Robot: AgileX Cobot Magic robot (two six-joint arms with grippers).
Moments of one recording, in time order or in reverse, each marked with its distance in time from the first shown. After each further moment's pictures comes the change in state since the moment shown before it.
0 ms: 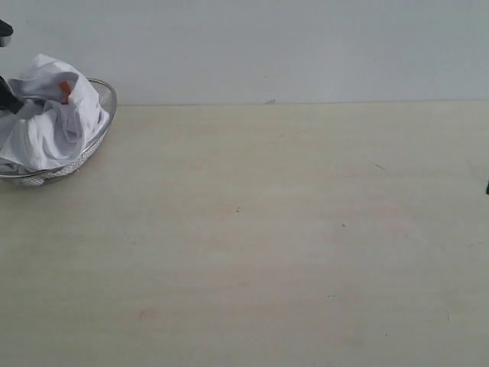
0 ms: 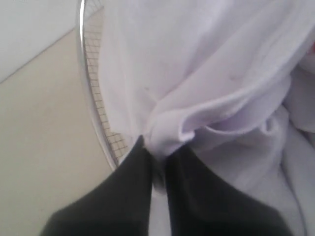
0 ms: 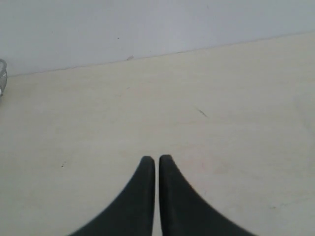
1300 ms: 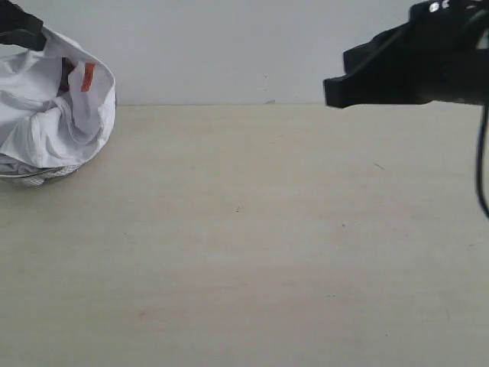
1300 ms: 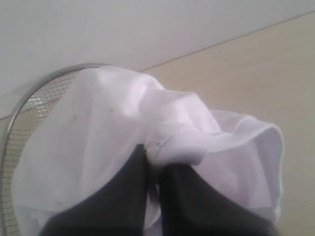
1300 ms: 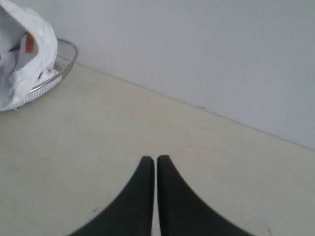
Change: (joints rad) left arm -0.044 -0.106 -0.111 -0.409 0.210 0.016; right arm 0.270 0.529 -0.445 0.008 -0.103 -0.312
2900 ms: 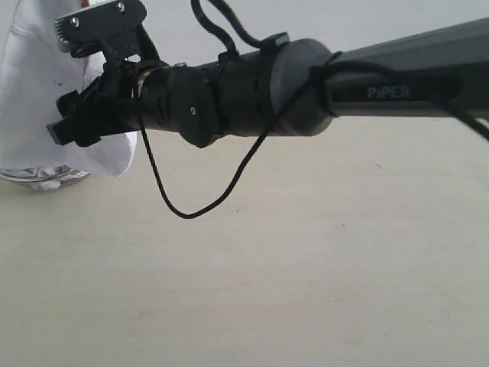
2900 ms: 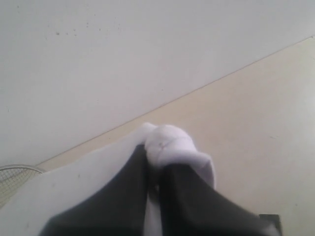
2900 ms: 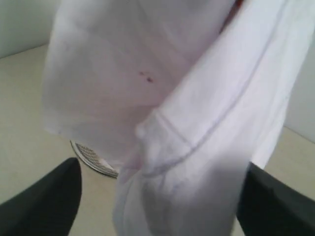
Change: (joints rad) left arm -0.116 -0.281 -0.002 -0.206 0.115 -0.036; right arm 0.379 0.844 -0.747 0.002 -0.117 0.054
